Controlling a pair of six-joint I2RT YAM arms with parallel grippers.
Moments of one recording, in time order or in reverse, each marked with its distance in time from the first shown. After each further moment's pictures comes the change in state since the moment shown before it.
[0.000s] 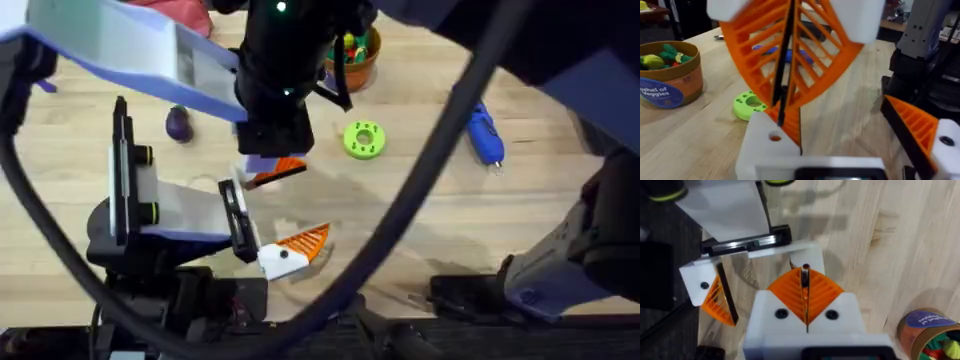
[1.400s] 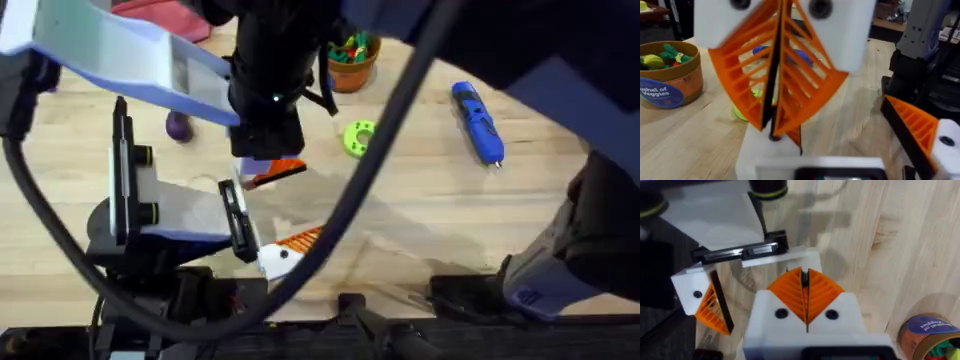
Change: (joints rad) left arm 0.000 0.000 0.000 0.000 0.000 0.000; right arm 0.005 0.033 0.000 0.023 0.000 0.002
